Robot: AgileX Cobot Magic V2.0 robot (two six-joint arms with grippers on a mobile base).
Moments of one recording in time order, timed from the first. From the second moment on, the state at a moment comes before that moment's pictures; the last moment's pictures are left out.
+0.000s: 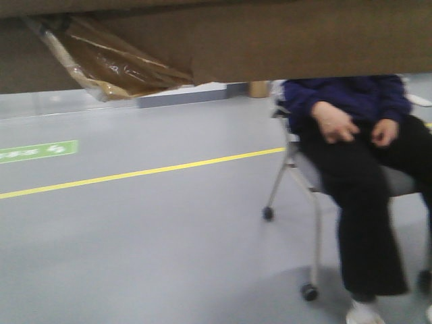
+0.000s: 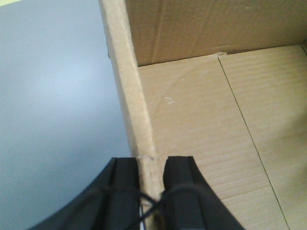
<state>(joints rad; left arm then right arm) -0.35 1.23 -1.64 0.10 1.18 -0.23 0.52 1.27 -1.68 -0.06 1.09 0.19</state>
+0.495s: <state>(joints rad) -0.35 1.23 -1.64 0.11 1.18 -0.23 0.52 1.27 -1.68 -0.06 1.09 0.19</state>
